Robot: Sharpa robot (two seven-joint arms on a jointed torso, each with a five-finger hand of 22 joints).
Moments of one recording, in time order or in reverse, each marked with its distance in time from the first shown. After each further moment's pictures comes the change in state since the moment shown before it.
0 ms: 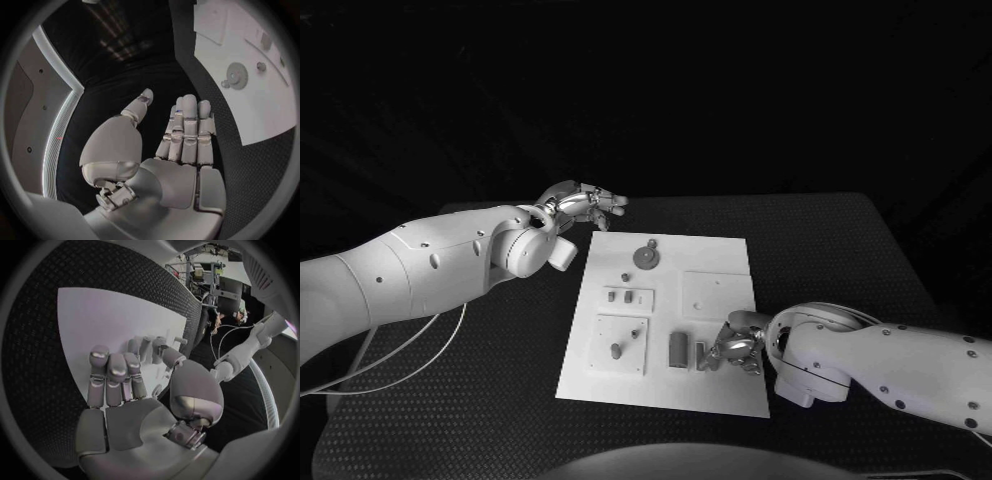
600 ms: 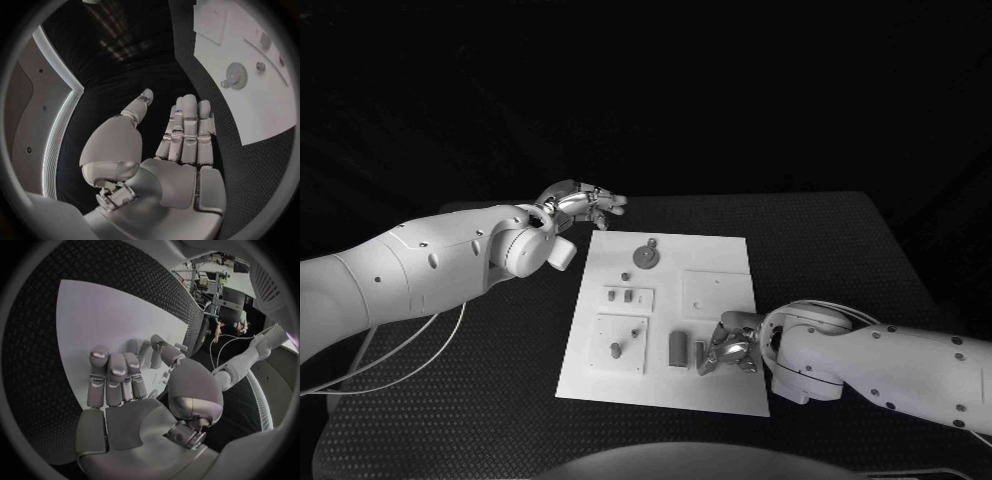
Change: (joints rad) left arm 0.000 -0.001 0.000 0.001 -0.001 0.001 -0.001; left_hand 0.000 0.000 0.000 0.000 0.000 0.000 0.000 0.000 0.000 0.000 0.000 0.000 0.000 0.000 0.000 0.000 0.000 0.000 0.000 0.000 0.000 0.000; right arm -0.006 0.023 0.000 -0.015 -0.073 0.035 0.010; right_hand 0.046 0.009 -0.042 -0.057 0.000 0.001 -0.001 0.000 0.000 0.000 0.000 0.000 0.000 -0.001 -0.001 -0.004 0.000 0.000 -0.002 -0.001 0.001 -0.003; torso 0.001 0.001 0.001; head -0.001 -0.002
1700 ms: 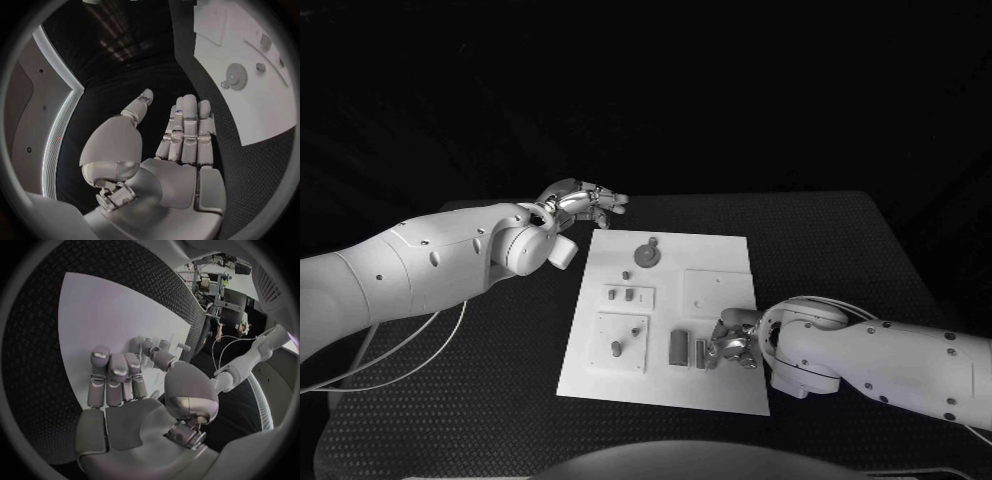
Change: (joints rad) left arm 0.000 0.000 0.000 0.001 -0.001 0.004 -0.002; left_hand -0.004 0.004 0.000 0.005 0.000 0.000 0.000 0.004 0.000 0.000 0.000 0.000 -0.001 0.000 0.000 0.000 0.001 0.000 0.000 0.000 -0.004 0.002; right arm -0.003 0.020 0.004 -0.040 -0.005 0.027 0.006; right_hand -0.018 0.126 0.095 -0.032 0.012 0.011 -0.010 0.007 0.000 0.020 -0.005 0.008 0.010 0.004 -0.003 -0.001 0.001 0.008 0.000 0.001 0.004 -0.003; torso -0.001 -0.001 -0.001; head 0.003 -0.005
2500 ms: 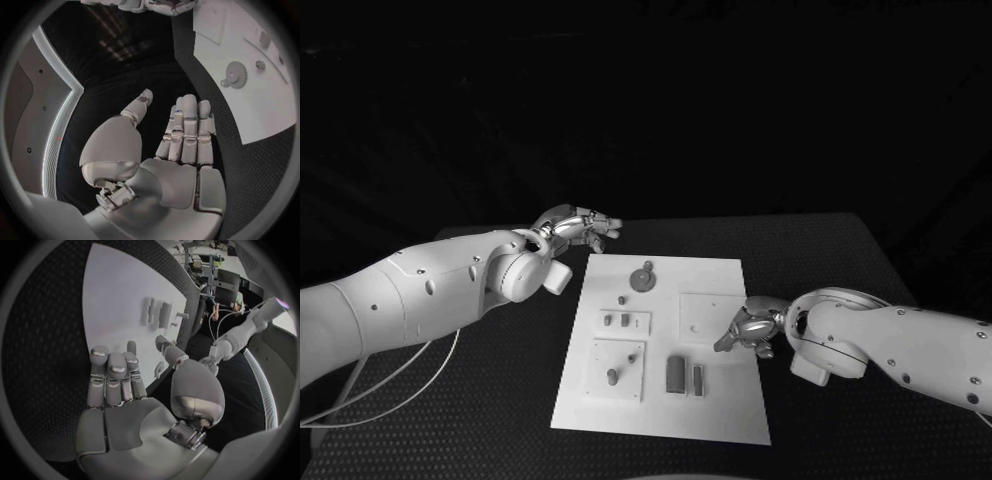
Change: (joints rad) left arm 0.000 0.000 0.000 -0.010 0.003 0.001 0.004; left_hand -0.003 -0.003 -0.002 0.002 0.000 0.000 0.000 0.000 -0.001 0.002 0.002 0.000 0.000 0.000 0.000 -0.005 0.001 0.000 -0.002 -0.002 -0.004 0.002; right arm 0.067 -0.062 0.039 -0.119 0.163 0.017 0.146; right_hand -0.034 -0.169 -0.114 0.062 0.018 -0.072 0.034 -0.030 -0.019 -0.089 0.028 -0.057 -0.028 -0.028 0.016 -0.015 0.007 -0.016 -0.032 0.001 -0.011 -0.009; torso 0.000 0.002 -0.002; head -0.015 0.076
